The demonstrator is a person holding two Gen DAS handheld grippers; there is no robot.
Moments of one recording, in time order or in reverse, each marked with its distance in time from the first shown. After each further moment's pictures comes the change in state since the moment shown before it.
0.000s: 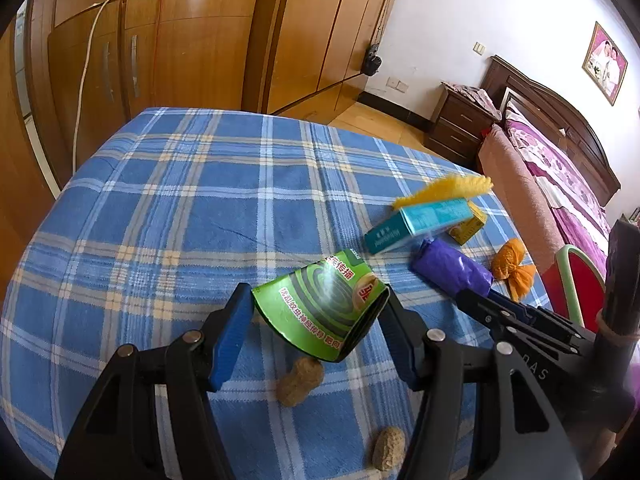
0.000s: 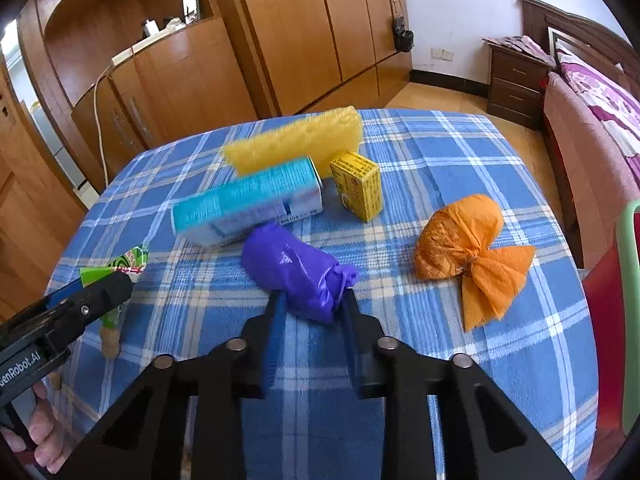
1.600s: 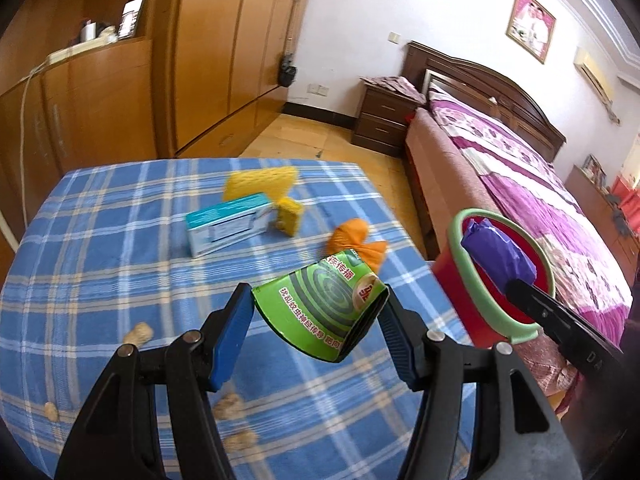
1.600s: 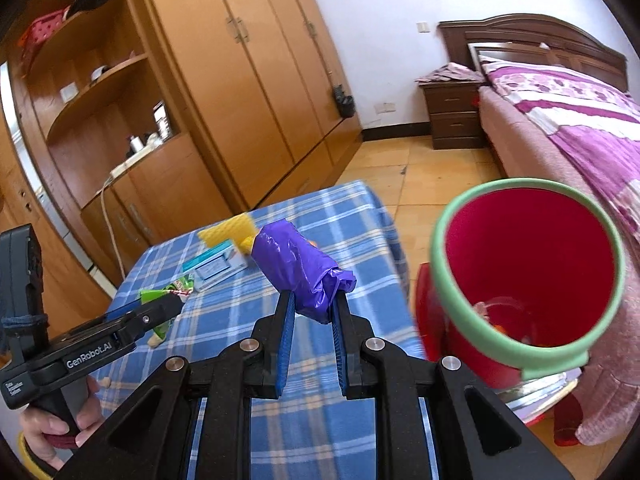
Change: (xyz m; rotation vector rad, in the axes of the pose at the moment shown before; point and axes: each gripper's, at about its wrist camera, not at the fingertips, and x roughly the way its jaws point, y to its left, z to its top) left arm -0.061 -0.140 -0.021 0.203 -0.042 -0.169; right arm -0.182 -0.096 -0.061 0.210 -0.292 -0.026
